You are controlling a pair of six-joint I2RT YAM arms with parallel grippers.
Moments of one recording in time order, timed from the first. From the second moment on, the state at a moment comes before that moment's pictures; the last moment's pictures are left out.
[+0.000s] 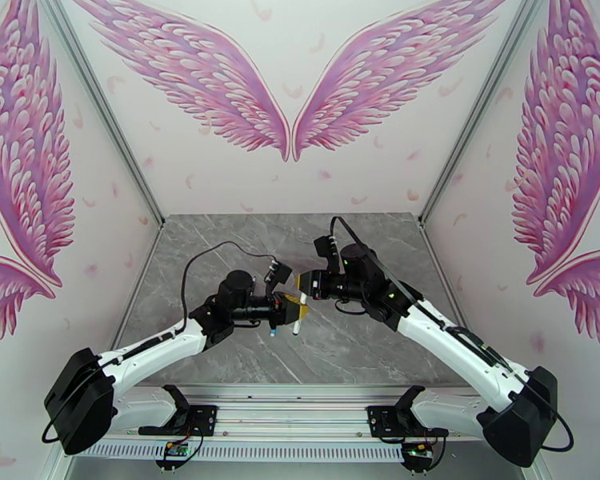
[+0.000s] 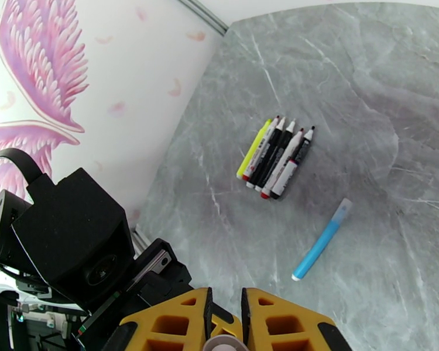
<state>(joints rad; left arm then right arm) -0.75 1.26 0.75 0.22 0.66 -0.51 0.63 1.22 1.09 -0.38 -0.40 0.62</state>
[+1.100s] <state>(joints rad) -0.74 1.20 0.81 0.10 0.50 -0.38 0.56 1.28 1.19 -0.41 -0.49 0.63</state>
